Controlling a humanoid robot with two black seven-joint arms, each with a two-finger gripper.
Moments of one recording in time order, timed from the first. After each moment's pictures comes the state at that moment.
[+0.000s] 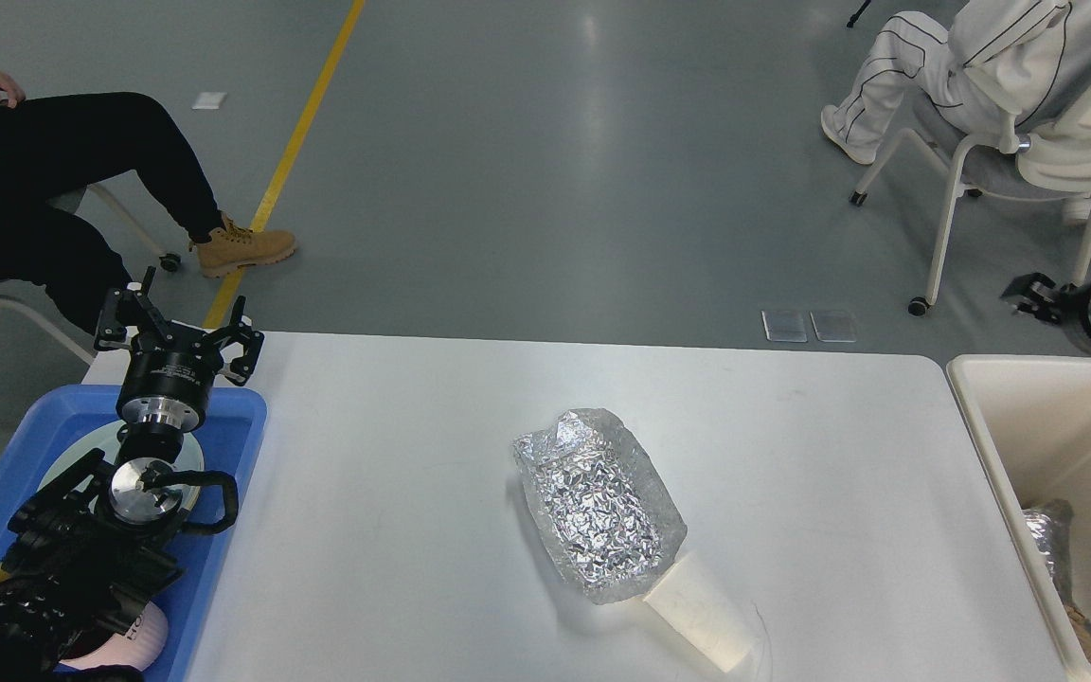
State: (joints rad) left arm -0.65 0.17 -1.04 -0.32 -0.14 -0.54 -0.36; right arm 1.37 -0.44 -1.21 0.43 0.16 0.37 -0.19
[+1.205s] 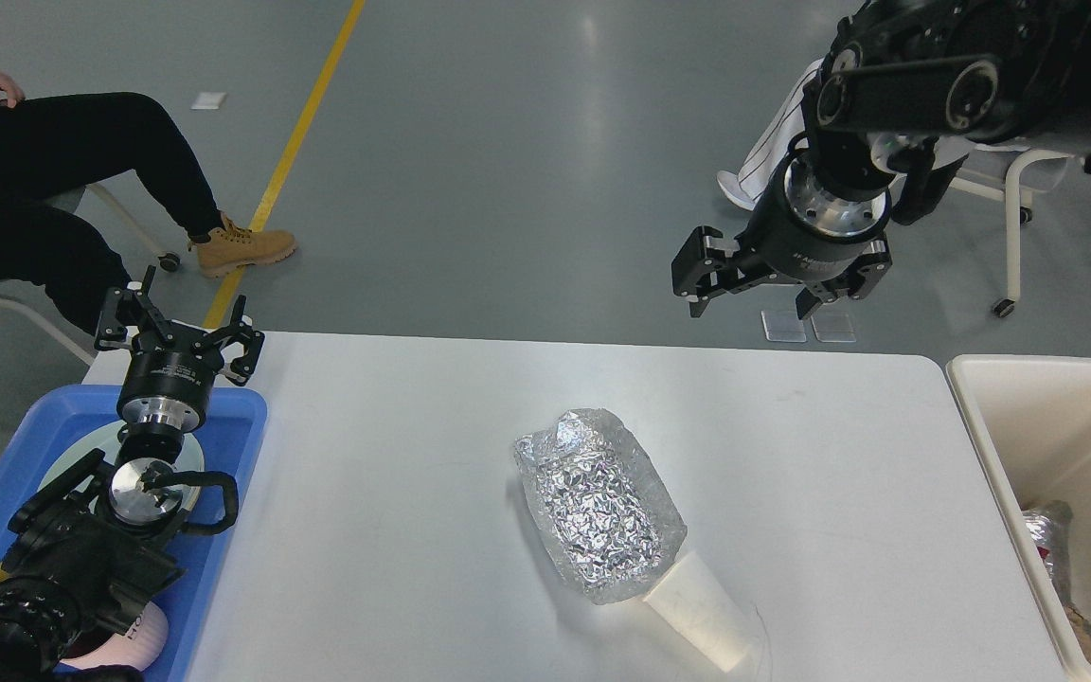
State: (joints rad) left arm -0.65 0.17 -1.04 -0.32 -0.14 -0.54 -0.36; right arm 2.18 -0.06 -1.24 1.22 0.16 0.64 -0.19
